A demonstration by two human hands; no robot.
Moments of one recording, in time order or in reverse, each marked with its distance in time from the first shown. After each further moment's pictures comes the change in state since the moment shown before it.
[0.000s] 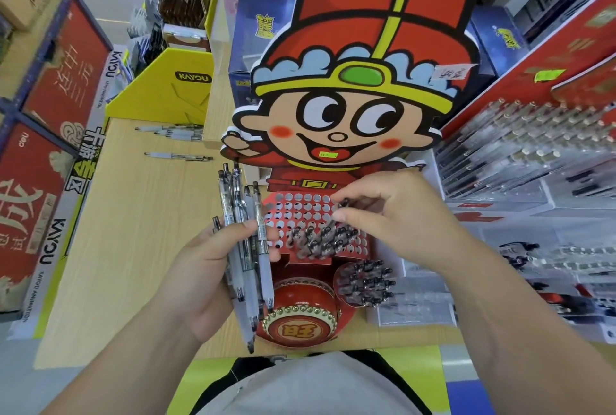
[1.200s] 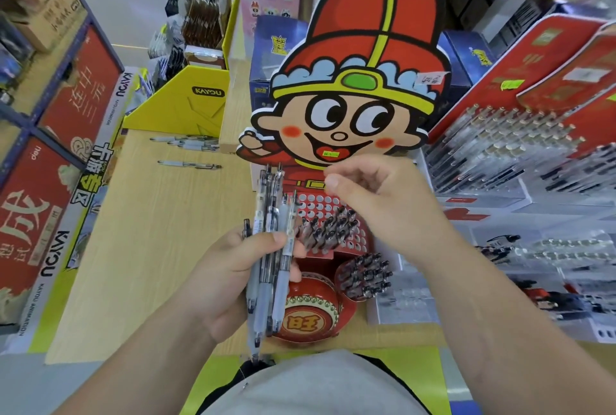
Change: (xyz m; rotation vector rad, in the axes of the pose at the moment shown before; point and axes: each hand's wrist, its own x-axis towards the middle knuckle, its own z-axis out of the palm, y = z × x) left_hand -0.025 -0.008 -0.007 0.162 -0.304 0.068; right_hand -0.014 -0.048 0.008 0.277 0.201 0.063
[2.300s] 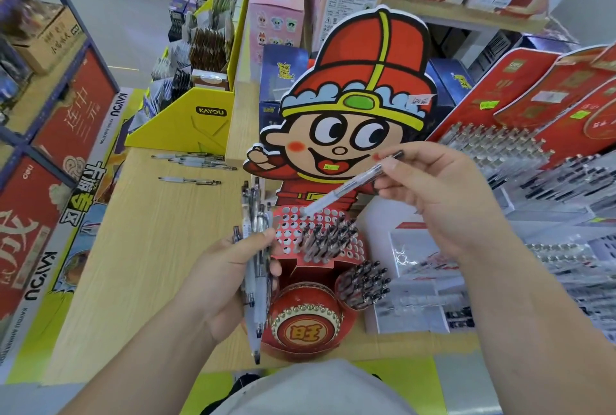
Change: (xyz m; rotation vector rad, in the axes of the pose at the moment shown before) left_hand 0.000 0.004 -0.012 -0.102 0.106 0.029; right_hand -0.010 -0.015 -0.039 0.469 0.163 0.056
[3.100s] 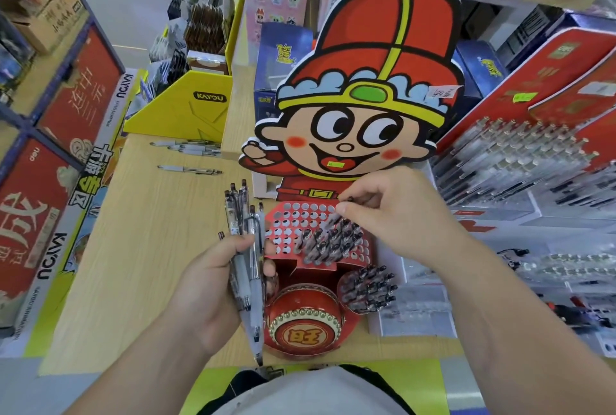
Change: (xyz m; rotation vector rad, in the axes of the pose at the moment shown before) left_hand 0.014 -0.012 -0.004 -0.168 0.086 -0.070; right_hand 0.022 0.032 0.019 -0.889 -0.240 -0.123
